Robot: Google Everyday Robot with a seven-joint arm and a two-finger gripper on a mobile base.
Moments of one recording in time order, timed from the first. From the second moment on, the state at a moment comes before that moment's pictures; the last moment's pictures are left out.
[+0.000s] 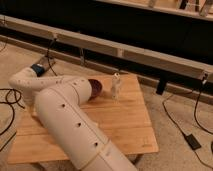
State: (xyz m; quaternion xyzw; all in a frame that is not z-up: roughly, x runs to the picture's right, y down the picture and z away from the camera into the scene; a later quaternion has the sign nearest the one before) arm -0.417 0.130 0.897 -0.36 0.10 0.31 0.87
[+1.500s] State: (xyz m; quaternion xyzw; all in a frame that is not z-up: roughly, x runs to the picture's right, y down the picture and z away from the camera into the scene) arm -0.342 0.118 0.904 -0.27 0.20 0.31 0.89
